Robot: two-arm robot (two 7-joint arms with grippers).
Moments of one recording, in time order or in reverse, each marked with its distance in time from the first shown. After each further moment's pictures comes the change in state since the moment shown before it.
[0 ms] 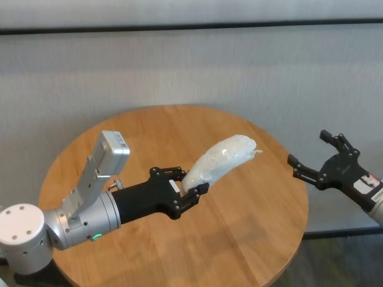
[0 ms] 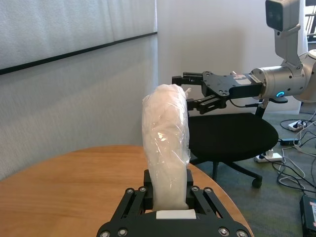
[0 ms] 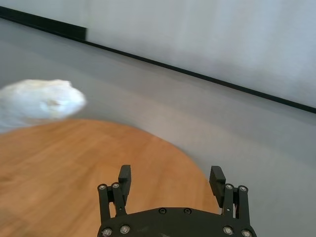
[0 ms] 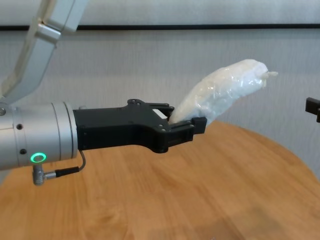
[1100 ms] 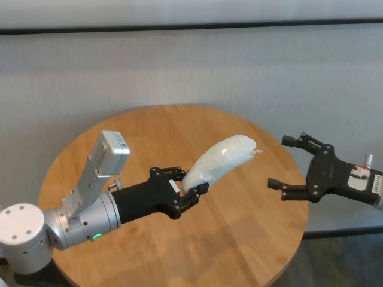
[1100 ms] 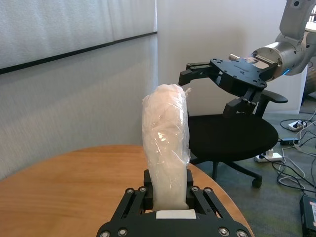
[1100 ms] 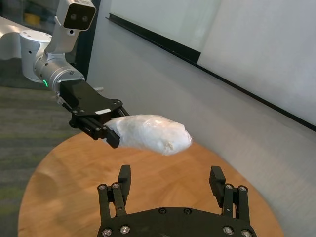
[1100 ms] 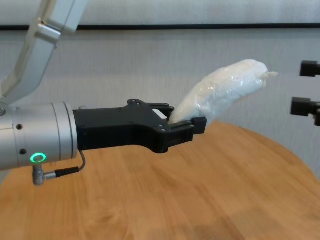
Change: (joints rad) left arm 0.000 0.000 0.000 0.000 0.000 0.000 0.000; right arm 0.156 0.069 -0.054 0.031 0.089 -0.030 0.504
